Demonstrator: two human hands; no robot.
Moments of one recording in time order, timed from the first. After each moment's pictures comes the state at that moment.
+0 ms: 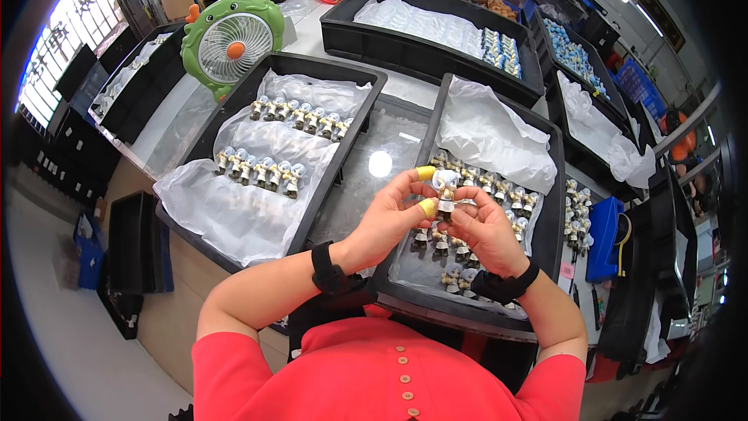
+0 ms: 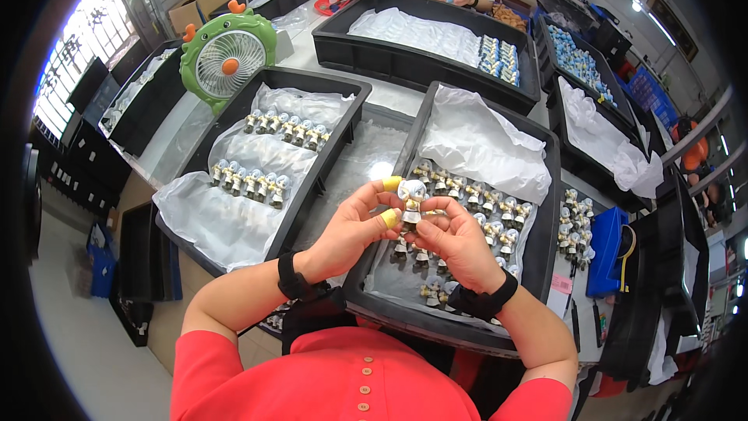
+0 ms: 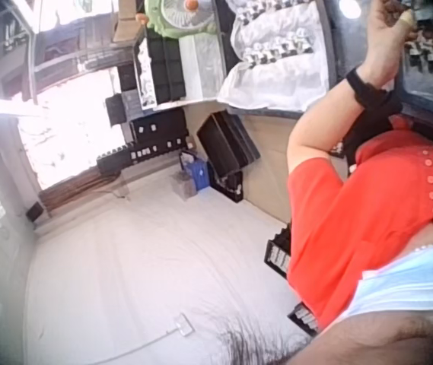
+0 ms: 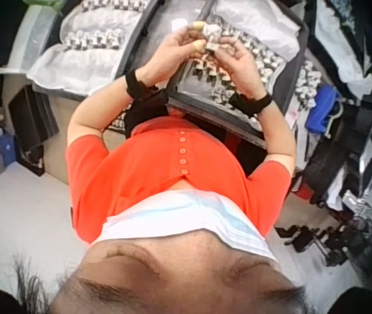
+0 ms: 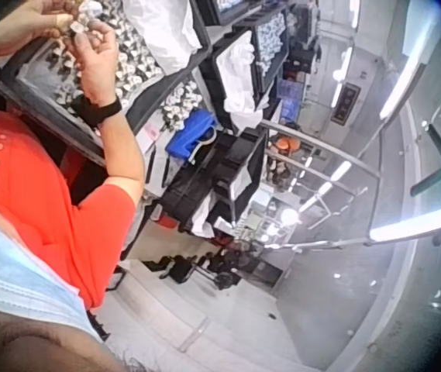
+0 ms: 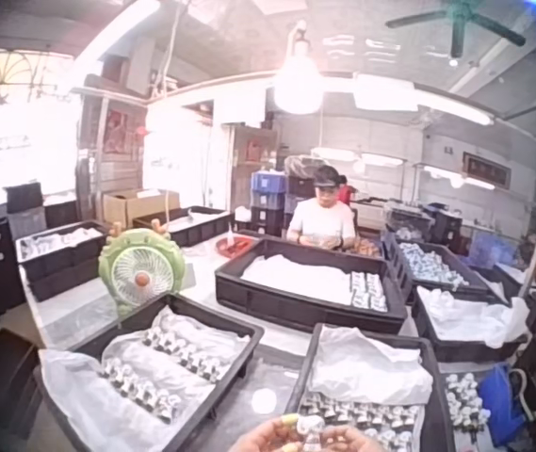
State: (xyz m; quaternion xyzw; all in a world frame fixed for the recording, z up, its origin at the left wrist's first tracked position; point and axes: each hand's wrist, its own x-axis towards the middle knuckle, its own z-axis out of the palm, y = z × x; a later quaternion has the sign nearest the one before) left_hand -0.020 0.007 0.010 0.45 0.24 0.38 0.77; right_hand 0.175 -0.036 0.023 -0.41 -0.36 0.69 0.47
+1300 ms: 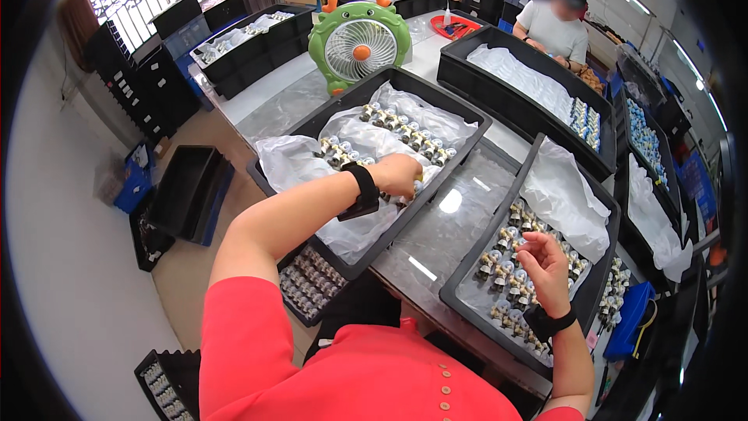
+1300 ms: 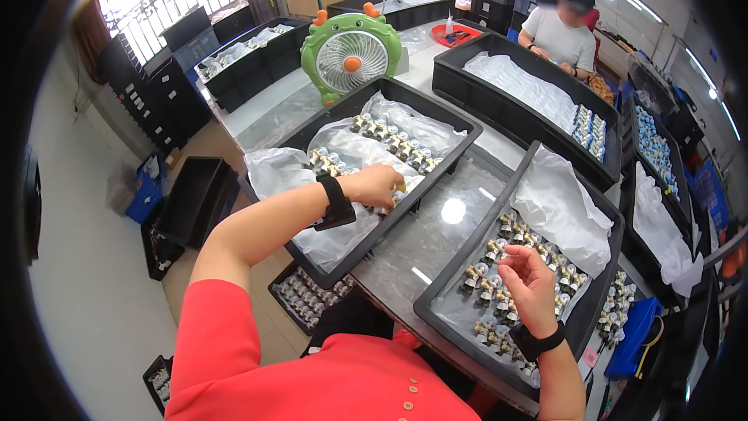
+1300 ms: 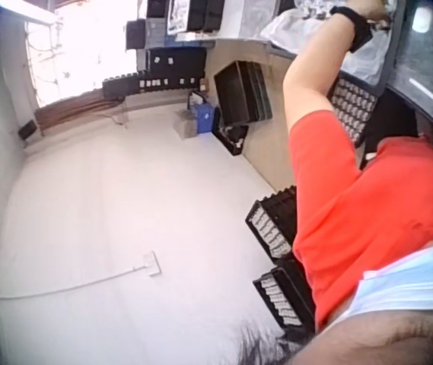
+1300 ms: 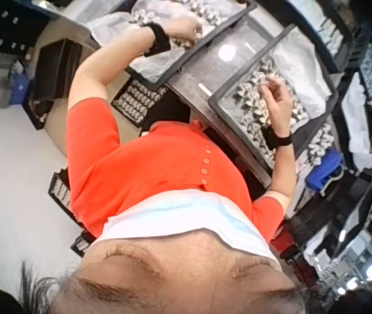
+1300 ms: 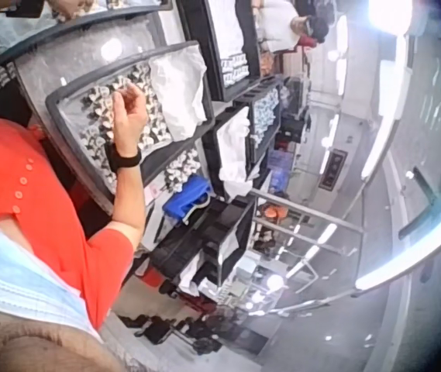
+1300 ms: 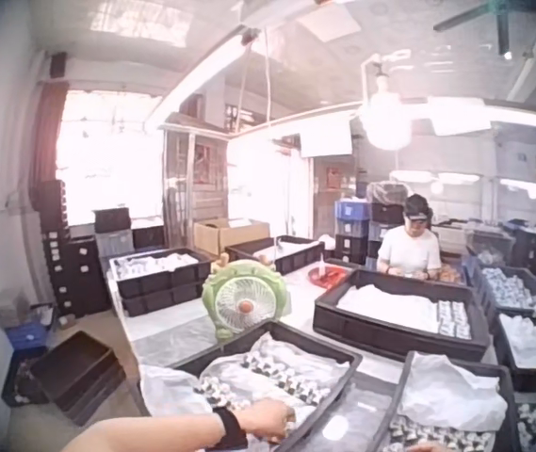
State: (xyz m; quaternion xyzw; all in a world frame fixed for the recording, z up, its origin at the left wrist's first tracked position) left_hand -0.150 0.114 -0.004 0.84 0.52 -0.01 0.17; right_hand 0.180 -0.033 0.021 -0.49 -0.60 0.48 0.42
